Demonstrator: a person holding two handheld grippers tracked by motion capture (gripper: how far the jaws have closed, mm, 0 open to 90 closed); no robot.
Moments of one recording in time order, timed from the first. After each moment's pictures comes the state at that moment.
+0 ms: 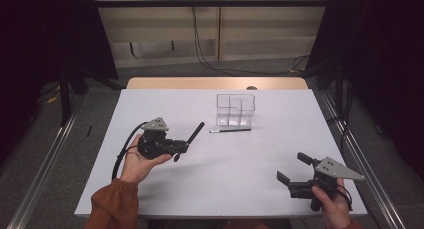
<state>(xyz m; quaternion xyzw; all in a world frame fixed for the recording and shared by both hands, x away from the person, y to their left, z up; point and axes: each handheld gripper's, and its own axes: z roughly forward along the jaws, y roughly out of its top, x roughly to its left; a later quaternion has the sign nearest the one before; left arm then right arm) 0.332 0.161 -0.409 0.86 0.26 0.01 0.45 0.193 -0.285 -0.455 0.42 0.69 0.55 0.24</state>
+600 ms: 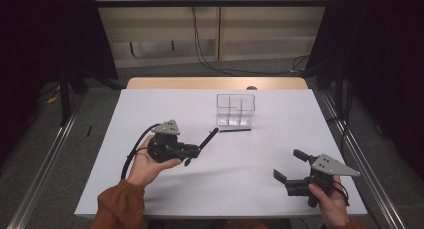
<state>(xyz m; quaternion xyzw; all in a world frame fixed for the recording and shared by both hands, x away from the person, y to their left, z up) 0.319 0.133 -0.402 0.87 0.21 -0.02 0.46 0.201 -0.278 -0.451 0.39 0.70 0.55 0.24</state>
